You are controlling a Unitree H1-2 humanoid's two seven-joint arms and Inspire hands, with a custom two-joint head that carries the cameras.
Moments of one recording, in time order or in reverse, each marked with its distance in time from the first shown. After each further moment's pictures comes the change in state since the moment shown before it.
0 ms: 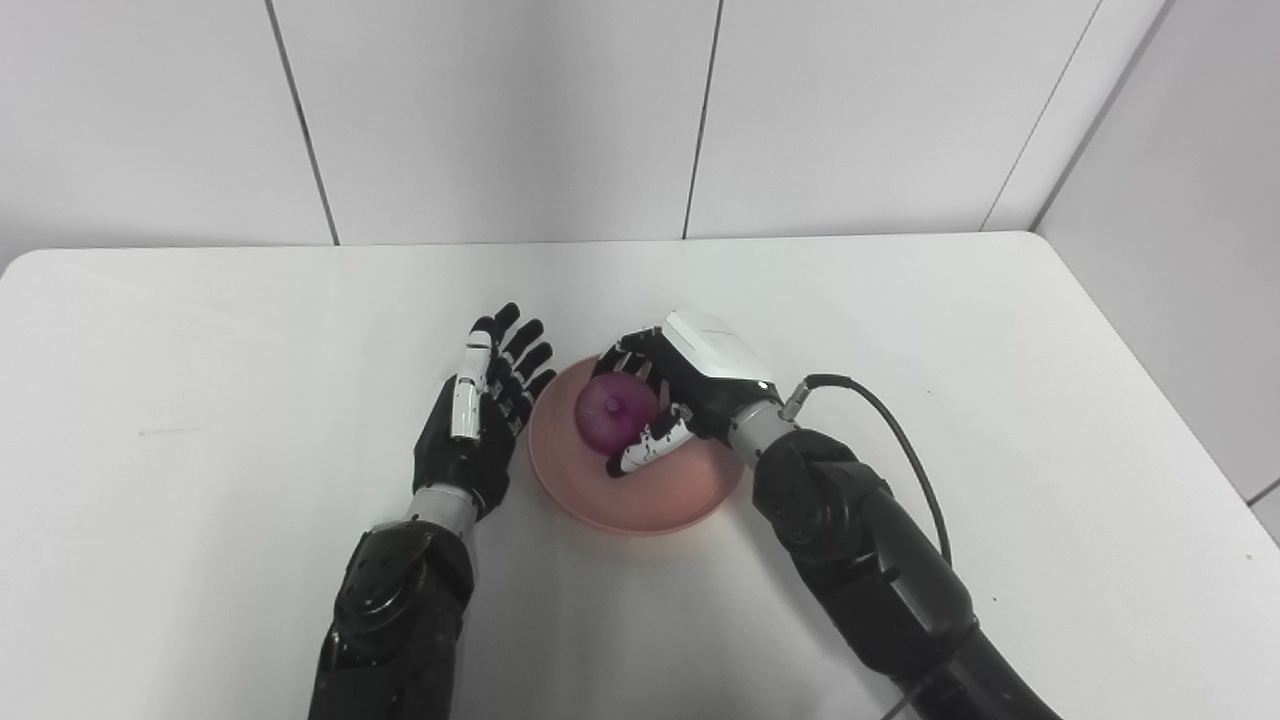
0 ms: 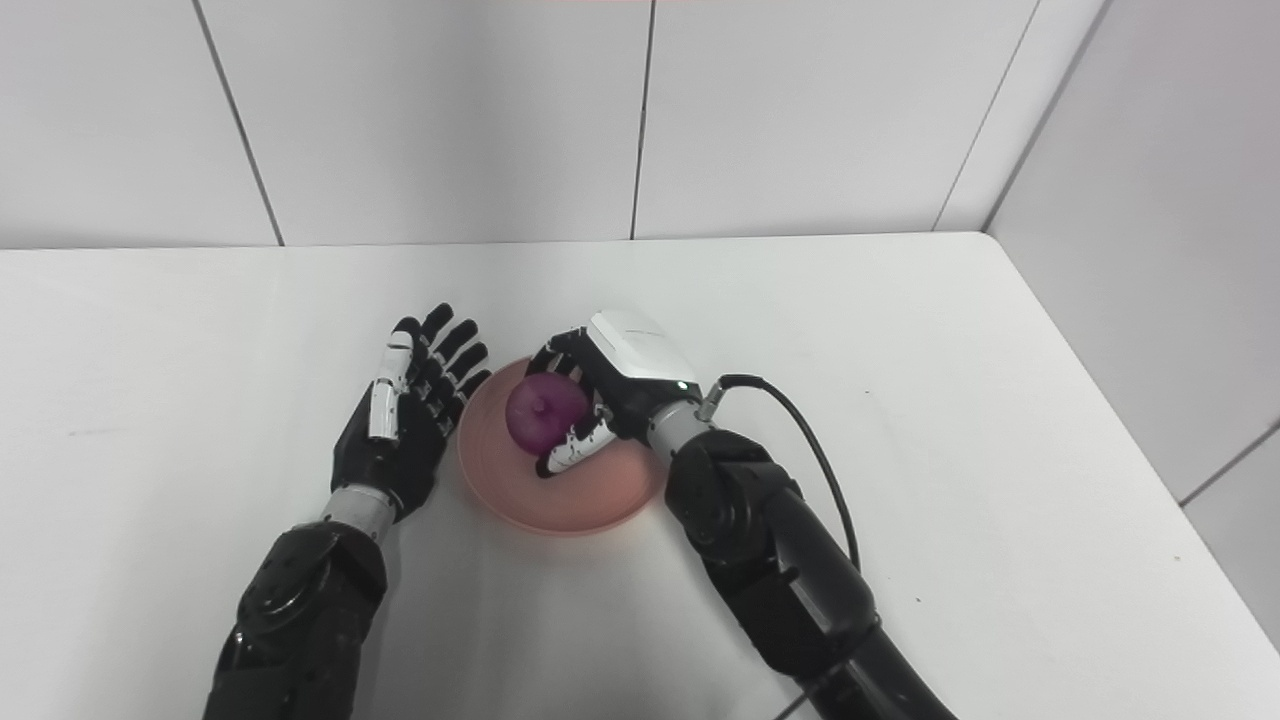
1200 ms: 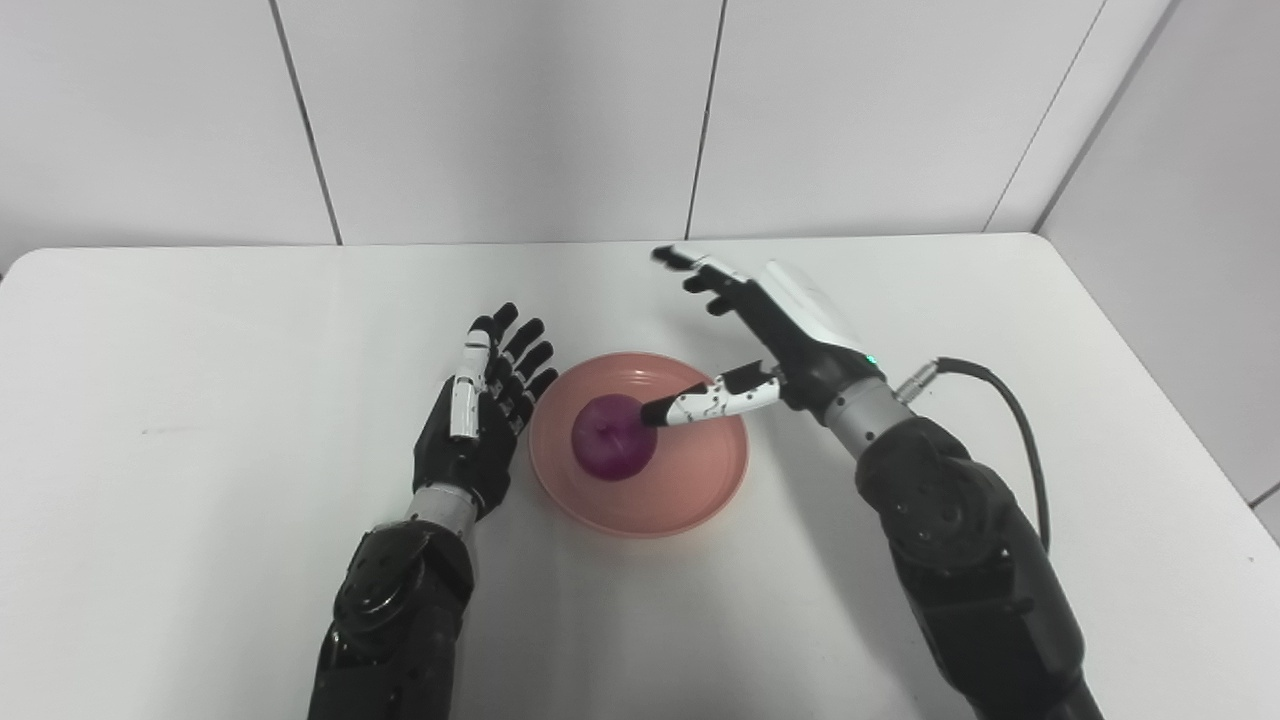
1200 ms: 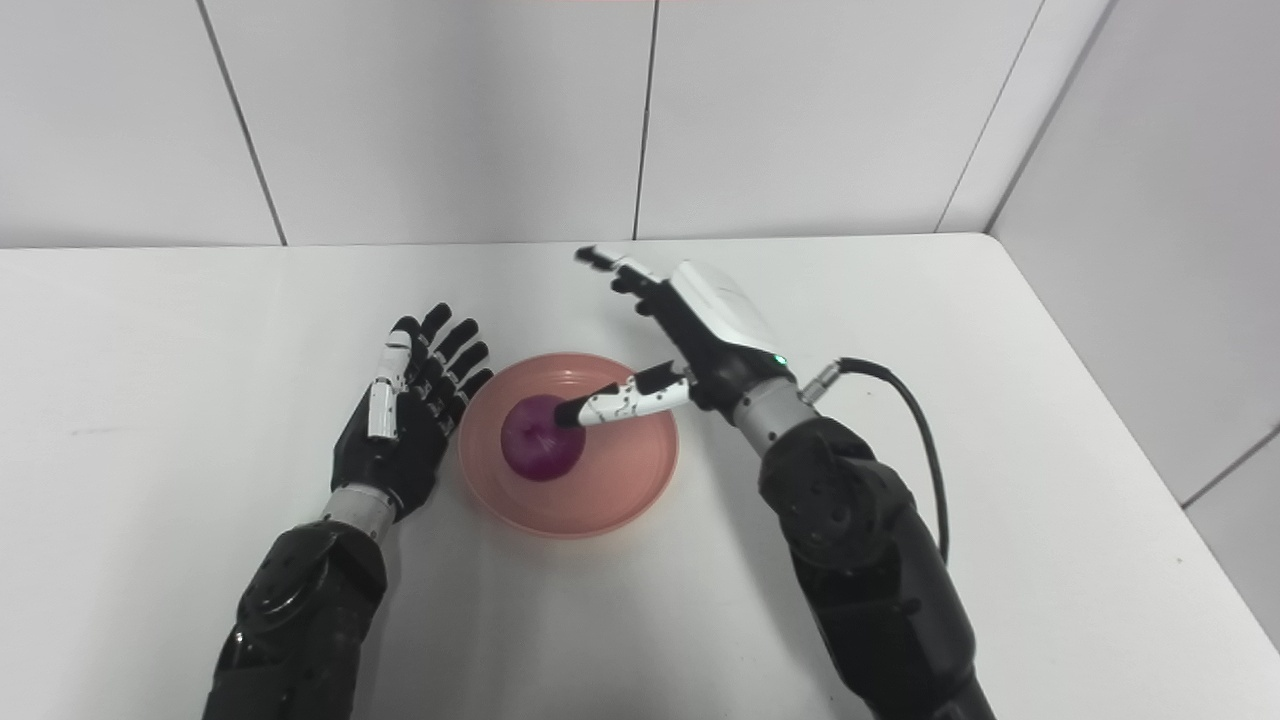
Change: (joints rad) left arm -0.001 0.001 0.007 0.004 -0.022 0.000 0.000; right arm 0.119 -0.007 -0.253 -0.315 0.131 0.026 0.034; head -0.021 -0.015
